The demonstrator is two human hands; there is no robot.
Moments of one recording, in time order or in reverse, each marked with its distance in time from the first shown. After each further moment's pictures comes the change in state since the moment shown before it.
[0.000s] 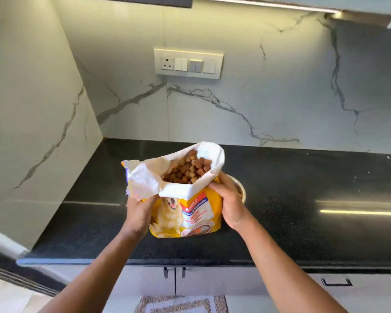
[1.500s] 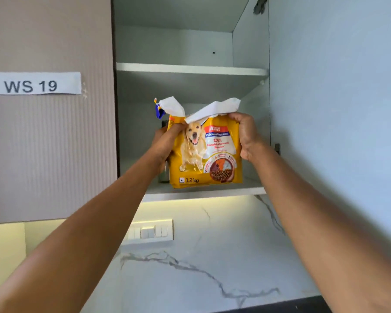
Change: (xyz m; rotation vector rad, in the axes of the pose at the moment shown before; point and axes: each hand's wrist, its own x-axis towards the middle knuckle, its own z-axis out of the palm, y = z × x) left_hand 0.221 0.400 0.334 0.091 -0.250 0.475; right_hand 0.131 -0.510 -0.087 -0.192 0.171 -0.648
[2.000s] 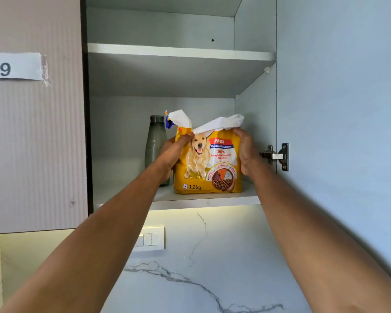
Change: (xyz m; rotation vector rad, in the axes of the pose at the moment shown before) left_hand 0.067 -0.073 0.043 0.039 -0.058 -0.133; right_hand 0.071 0.085 -0.058 -0.024 0.103 0.081
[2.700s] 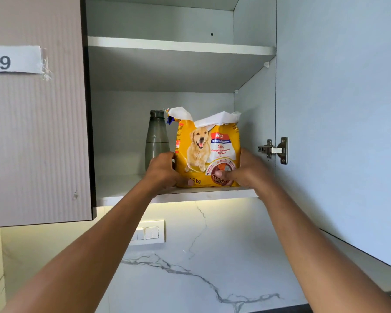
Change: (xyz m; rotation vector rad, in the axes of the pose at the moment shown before) left_hand -0.046 -0.026 -0.028 0.674 -0.014 0.059; right_hand -0.081 0.008 -0.009 -0.909 0.015 -0.028
